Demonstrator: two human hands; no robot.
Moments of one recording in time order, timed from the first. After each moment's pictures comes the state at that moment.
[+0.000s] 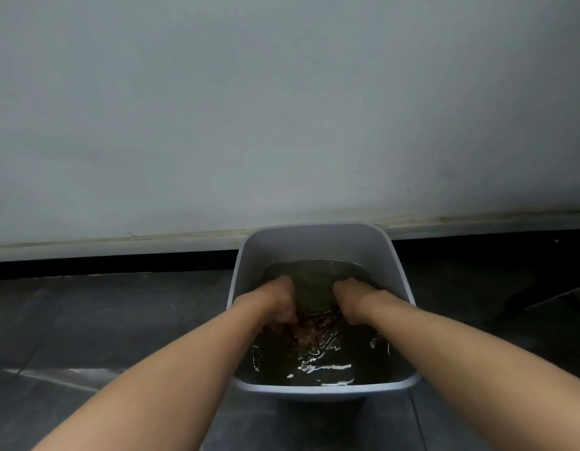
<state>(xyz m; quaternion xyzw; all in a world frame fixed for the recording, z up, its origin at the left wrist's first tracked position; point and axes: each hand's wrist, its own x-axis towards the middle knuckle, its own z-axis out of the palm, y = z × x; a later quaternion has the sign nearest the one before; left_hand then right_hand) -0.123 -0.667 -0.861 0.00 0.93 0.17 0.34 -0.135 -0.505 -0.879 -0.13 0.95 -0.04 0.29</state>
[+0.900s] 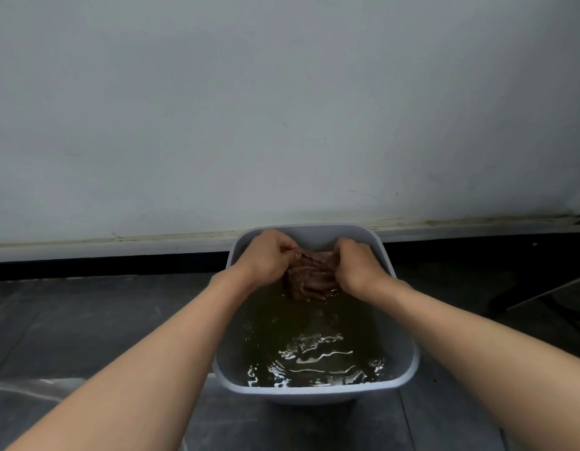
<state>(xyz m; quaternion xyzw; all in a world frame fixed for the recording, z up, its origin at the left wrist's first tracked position) -0.154 -0.673 -0.831 0.07 0.92 0.38 0.08 -0.138 -0.494 -0.840 -0.01 0.96 -0.28 0.08</state>
